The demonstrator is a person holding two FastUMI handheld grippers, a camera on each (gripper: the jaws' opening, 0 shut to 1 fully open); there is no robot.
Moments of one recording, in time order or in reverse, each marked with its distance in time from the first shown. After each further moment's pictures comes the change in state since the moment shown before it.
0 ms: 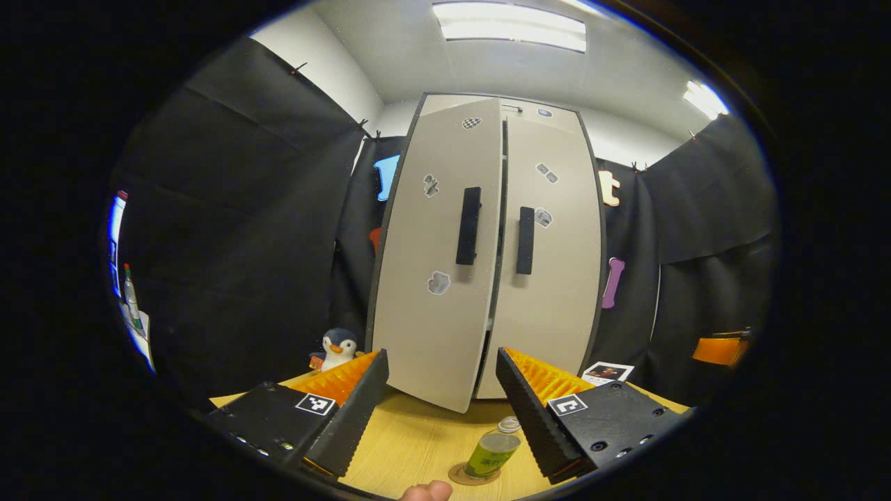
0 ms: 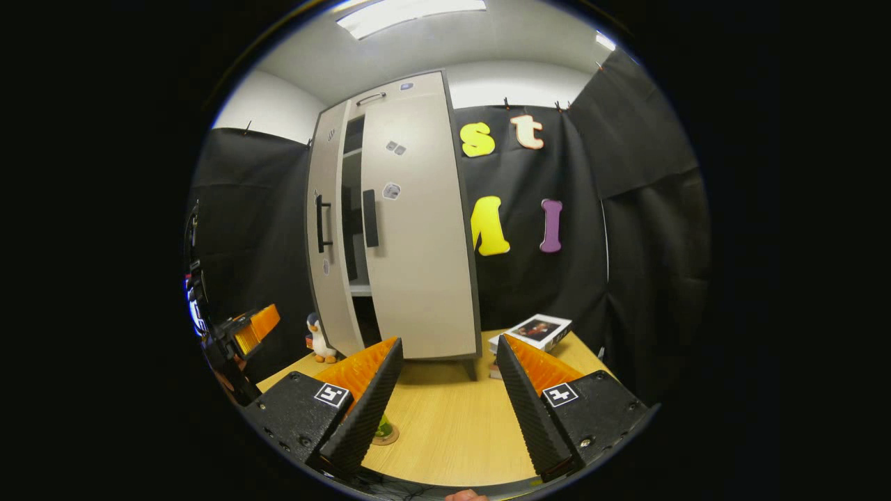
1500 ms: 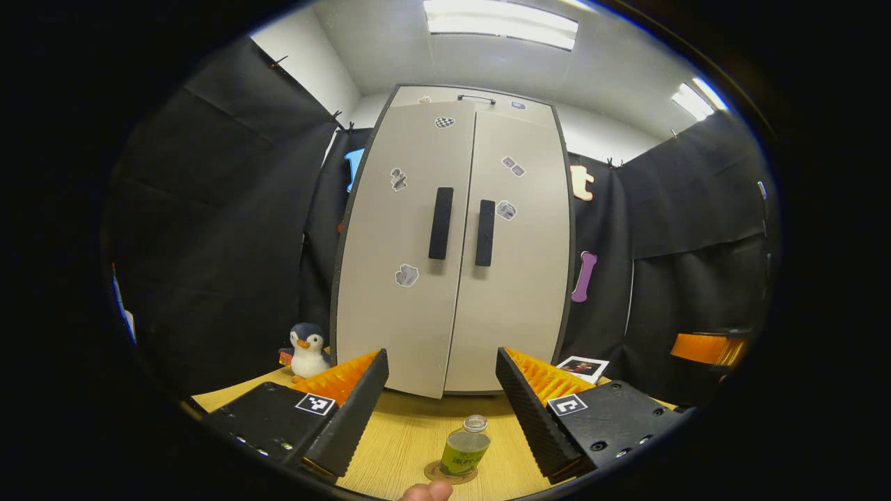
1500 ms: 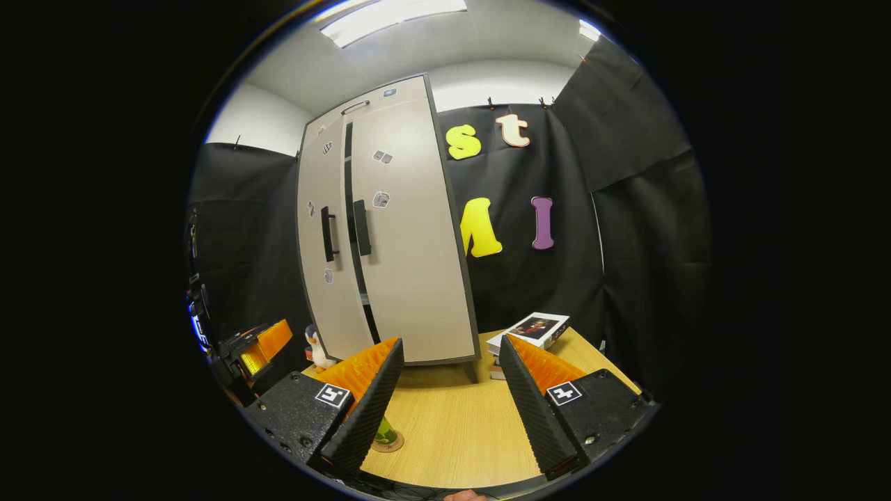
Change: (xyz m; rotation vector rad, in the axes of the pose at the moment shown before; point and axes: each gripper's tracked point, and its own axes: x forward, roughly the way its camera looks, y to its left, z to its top) left arm 0.008 -0.032 -0.009 0.002 0.028 -0.102; right arm 0.001 -0.003 0.010 0.047 -0.036 -0.033
